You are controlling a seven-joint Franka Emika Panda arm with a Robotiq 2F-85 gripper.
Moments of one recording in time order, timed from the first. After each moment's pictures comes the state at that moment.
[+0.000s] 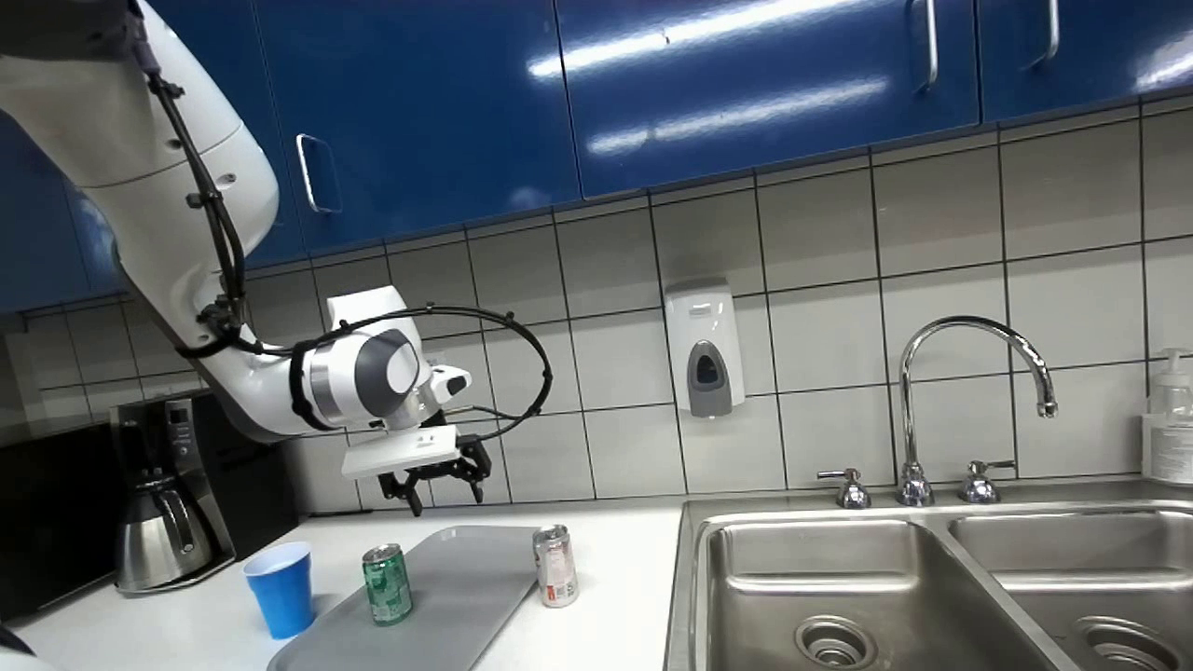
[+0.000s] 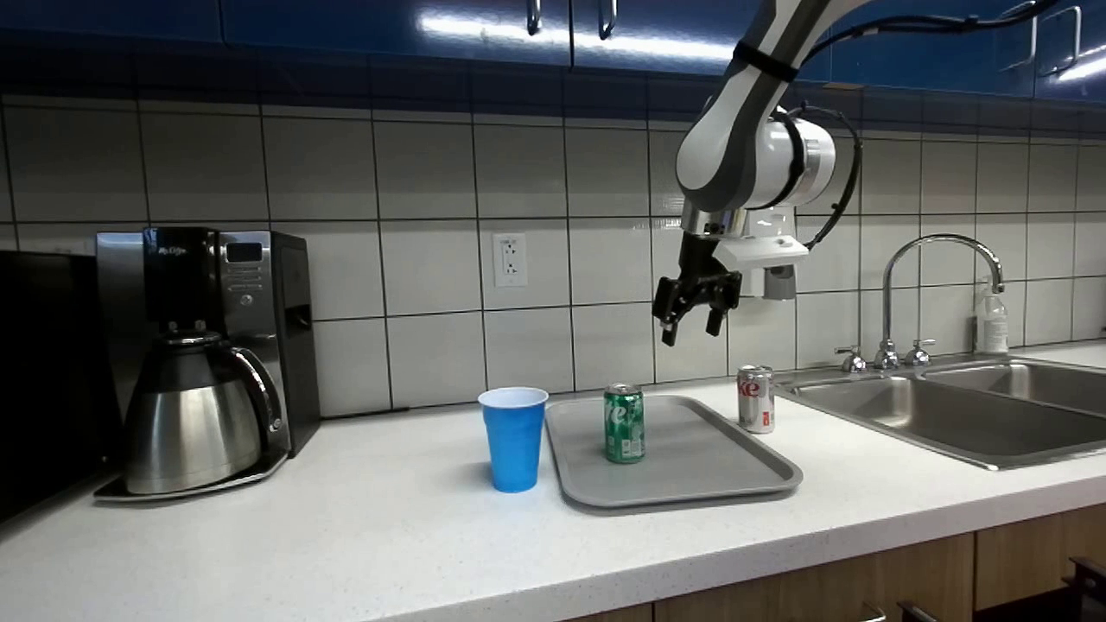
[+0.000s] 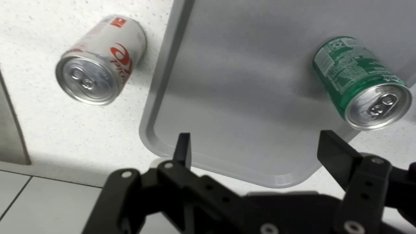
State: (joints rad) arm 0.08 0.03 0.05 -2.42 -0.06 2.80 -0.15
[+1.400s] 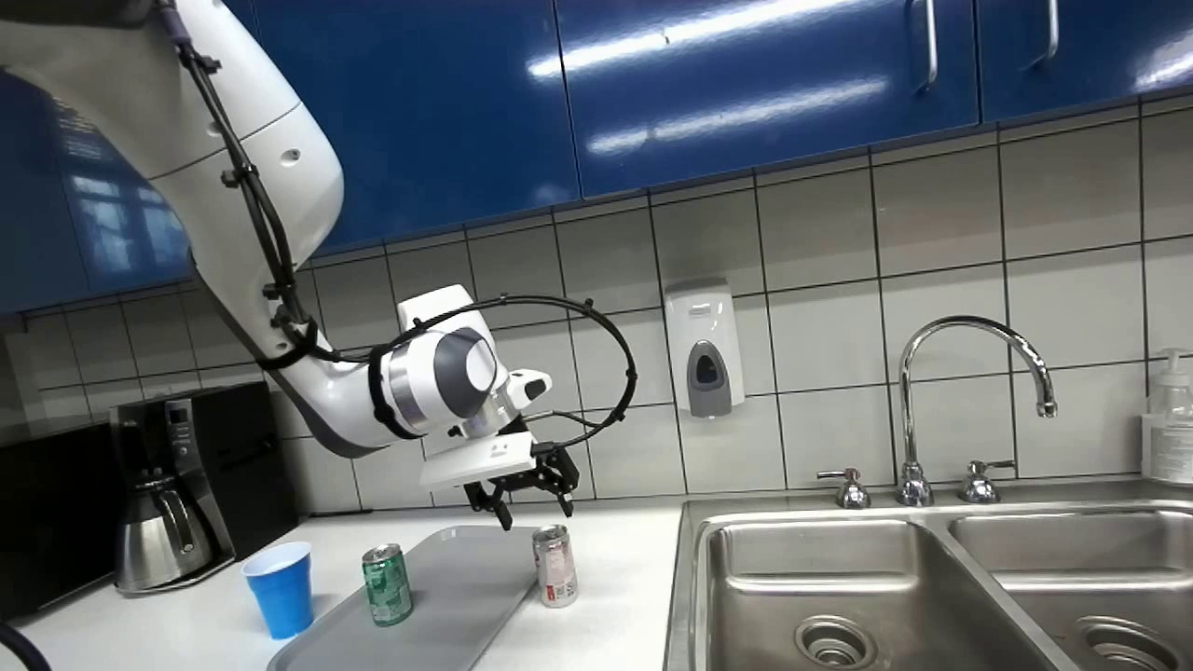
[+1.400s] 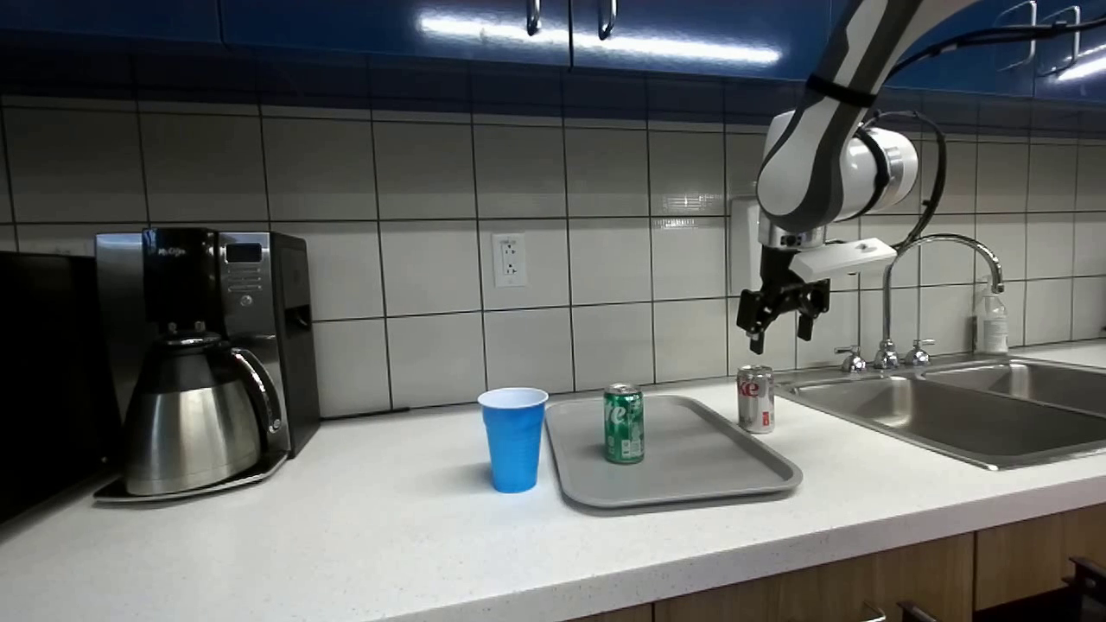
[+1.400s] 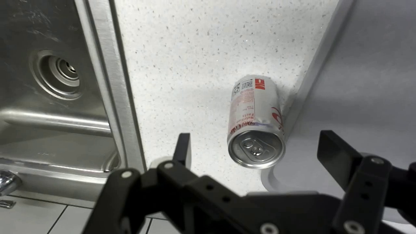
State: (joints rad) arm -0.03 0.03 -0.09 -2.46 -0.28 2.80 0.00
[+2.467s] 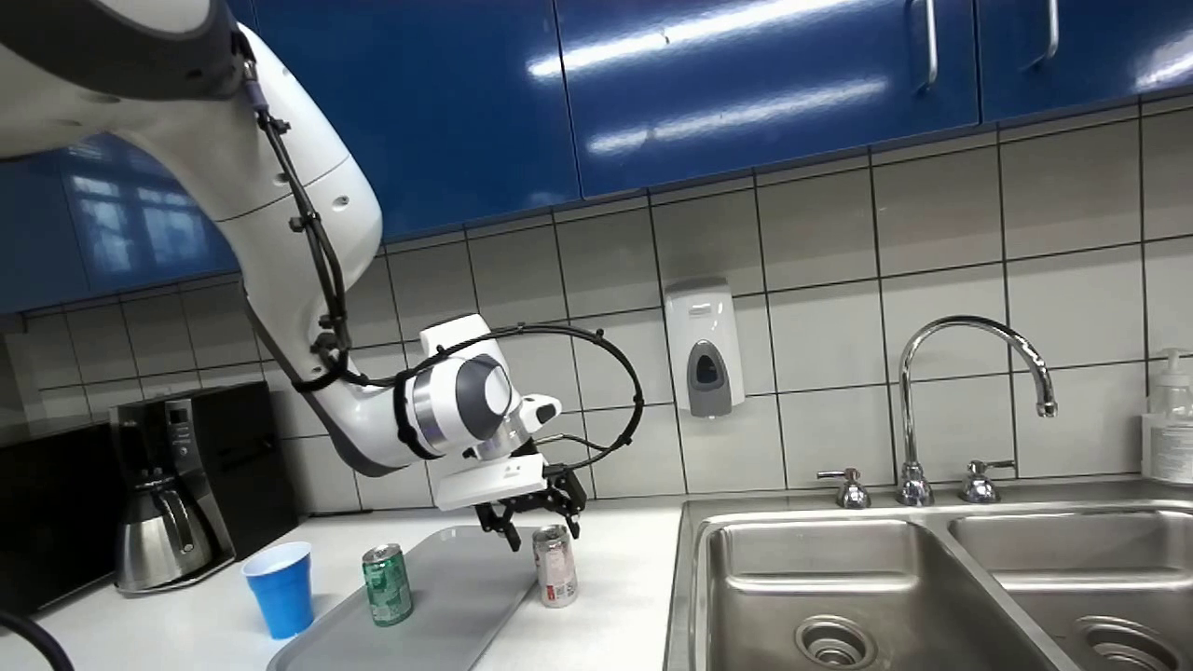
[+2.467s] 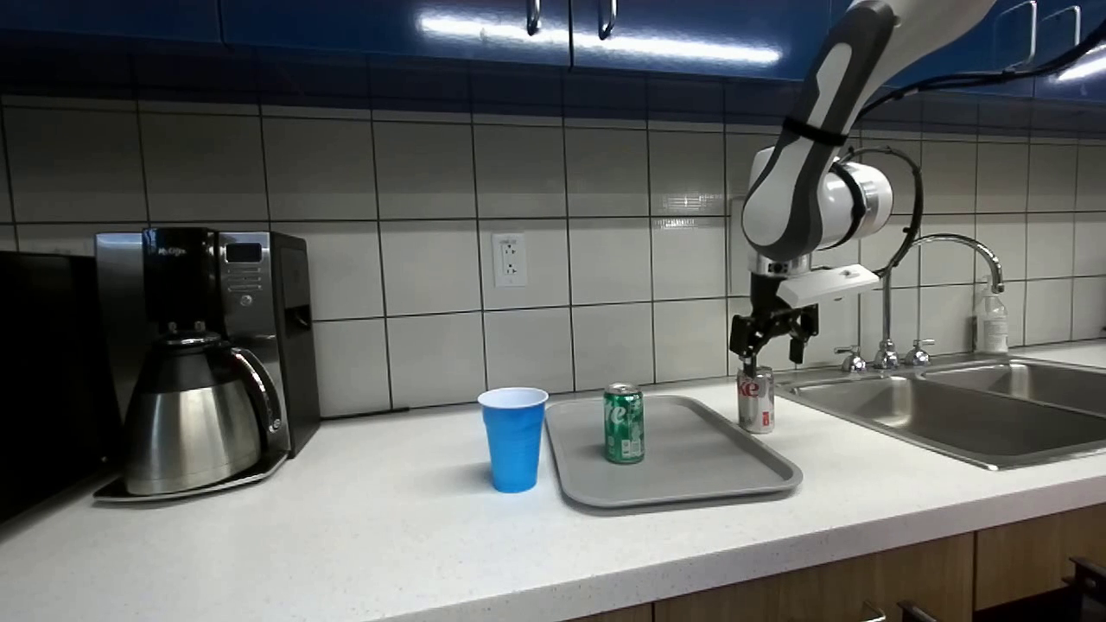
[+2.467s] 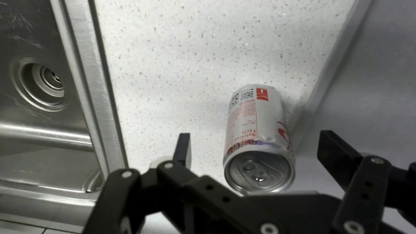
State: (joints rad) arm -0.03 0.17 -0.09 -2.38 -0.28 2.80 0.00
